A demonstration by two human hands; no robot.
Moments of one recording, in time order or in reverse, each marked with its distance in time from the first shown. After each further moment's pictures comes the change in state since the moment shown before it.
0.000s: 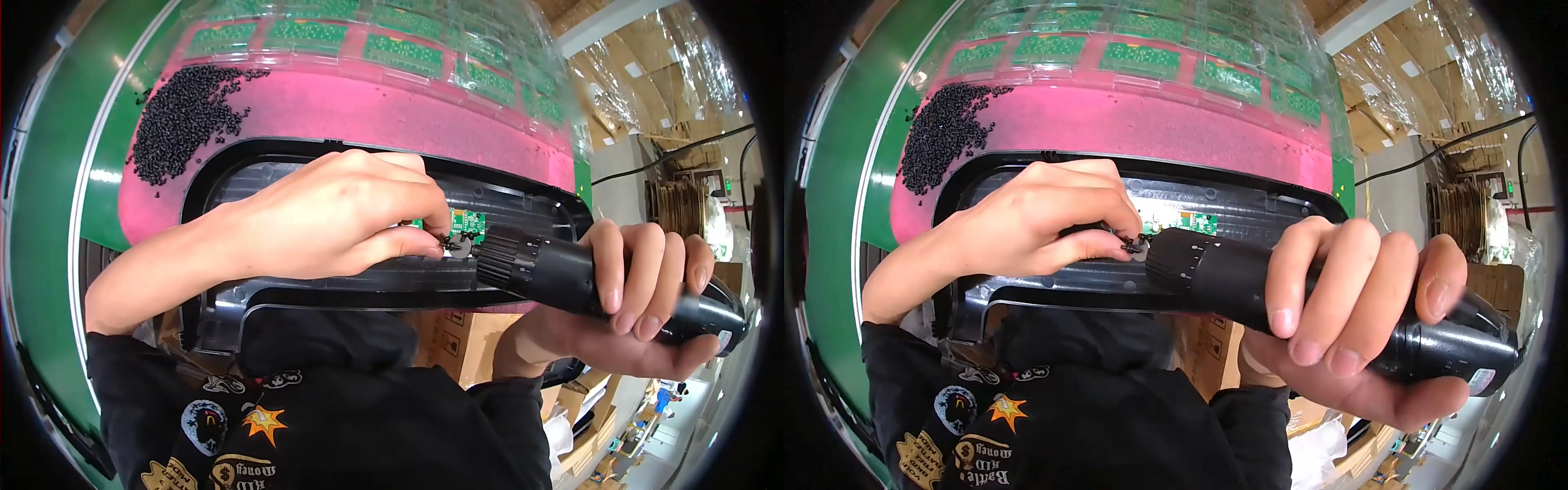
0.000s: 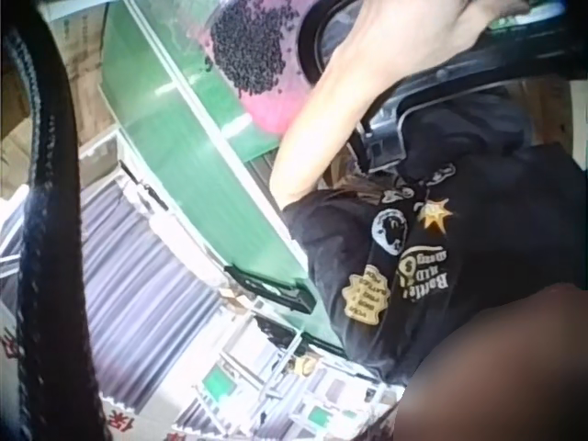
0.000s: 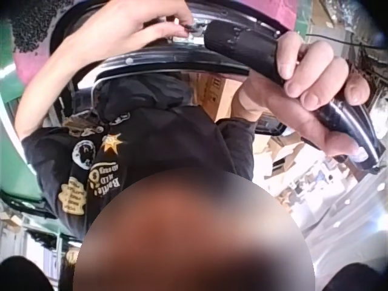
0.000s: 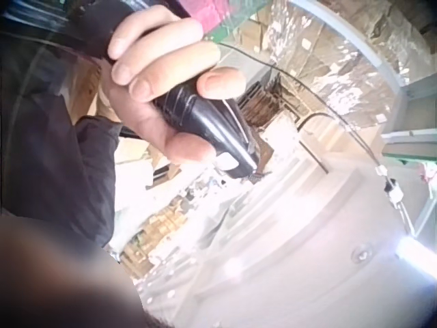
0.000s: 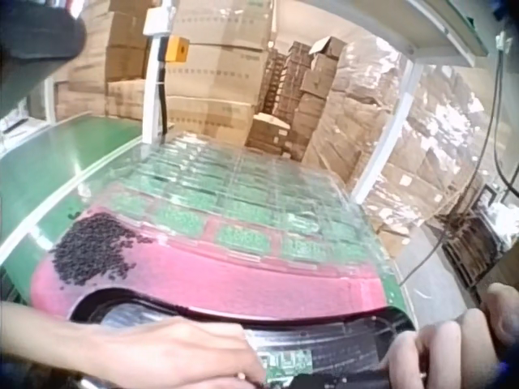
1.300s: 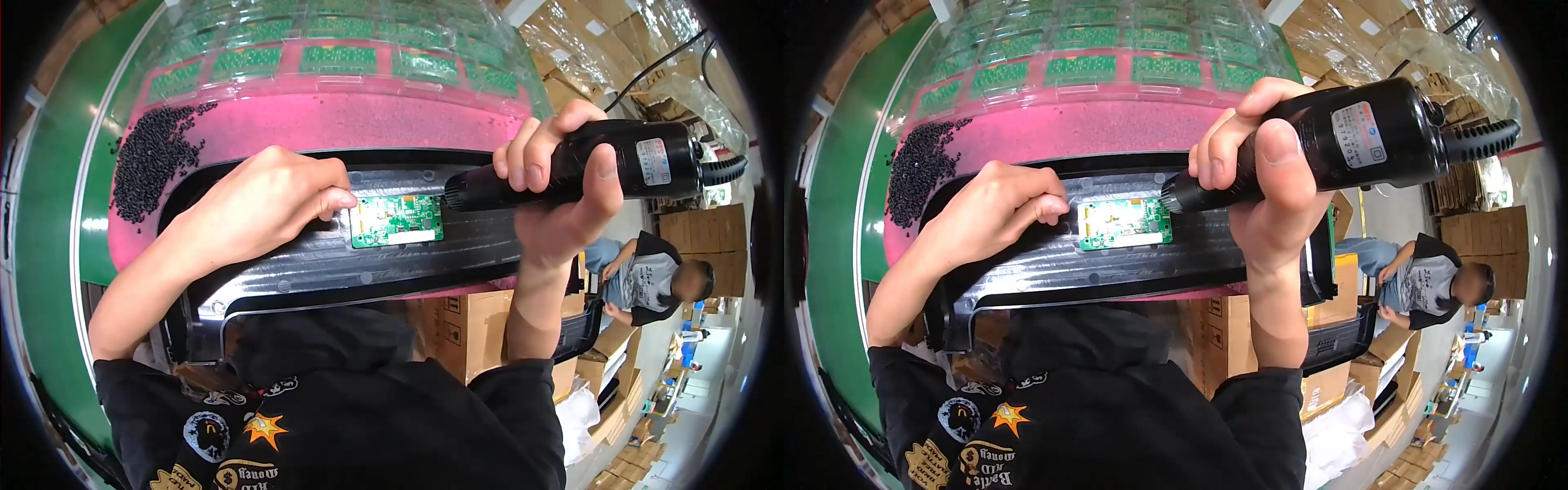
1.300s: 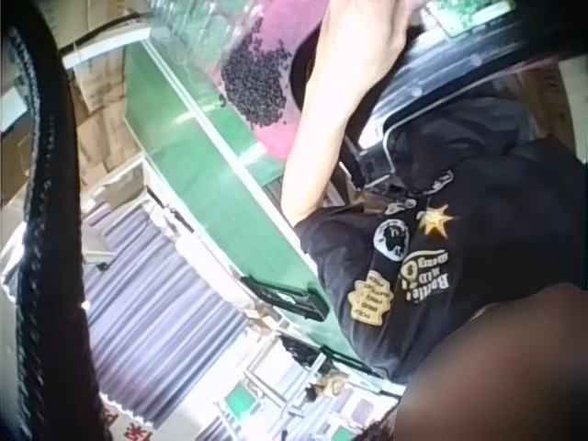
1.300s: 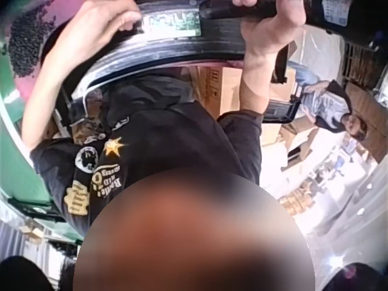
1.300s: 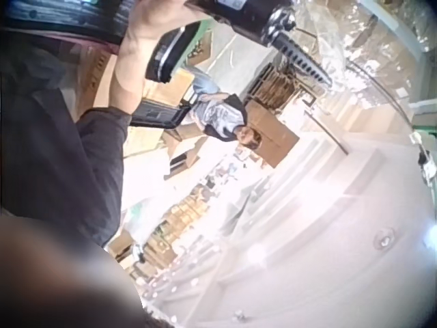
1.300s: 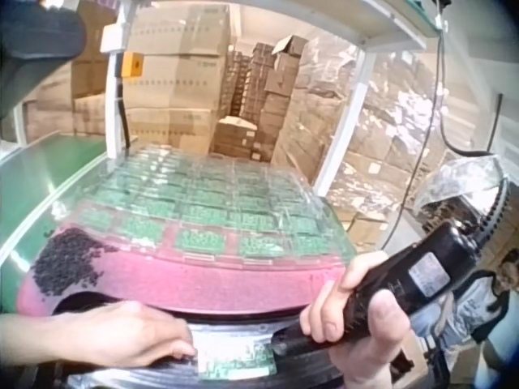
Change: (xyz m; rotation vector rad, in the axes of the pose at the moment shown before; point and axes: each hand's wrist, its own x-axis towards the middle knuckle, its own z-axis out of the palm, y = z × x) left_hand 0.007 0.004 -0.008 0.128 -0.106 -0.294; right_hand 0.006 0.003 -0.065 -0.544 -0.010 0.072
